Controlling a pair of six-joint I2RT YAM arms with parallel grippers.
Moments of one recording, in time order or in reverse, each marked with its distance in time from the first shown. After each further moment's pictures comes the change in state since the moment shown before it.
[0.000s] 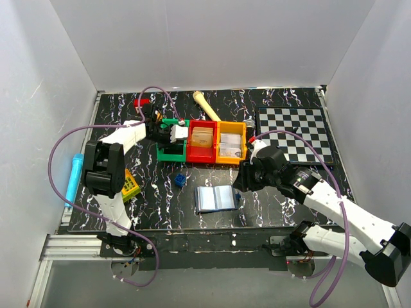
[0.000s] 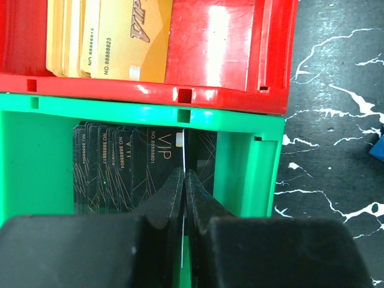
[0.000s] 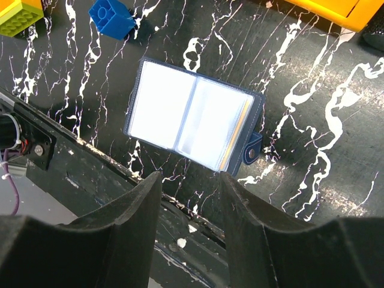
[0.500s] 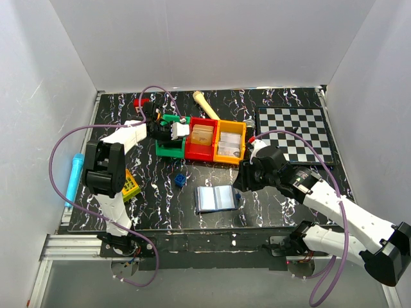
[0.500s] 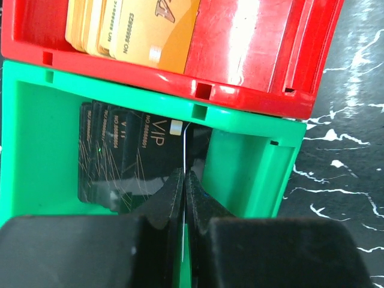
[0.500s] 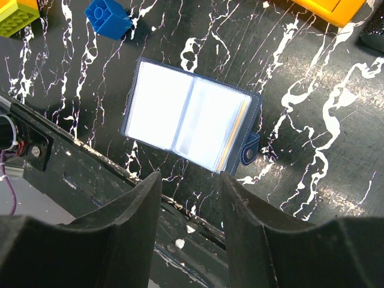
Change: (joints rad) left arm -0.008 0.004 0.002 0.094 -0.092 -0.059; right arm 0.000 0.005 0.000 0.000 0.008 -0.002
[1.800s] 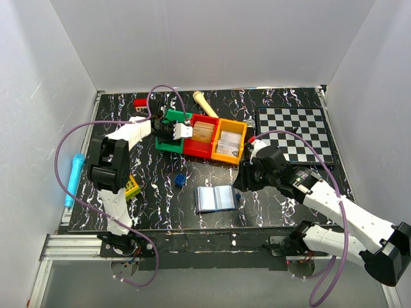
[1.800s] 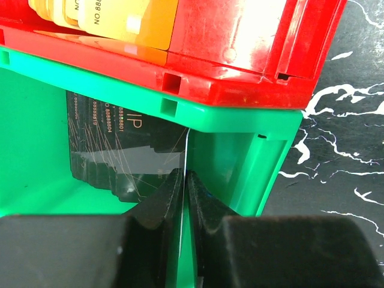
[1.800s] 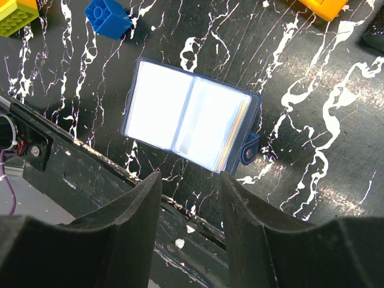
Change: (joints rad) left arm -0.029 0.068 0.093 -0.057 -0.148 0.097; right arm 0.000 0.000 -0.002 0.000 0.000 0.000
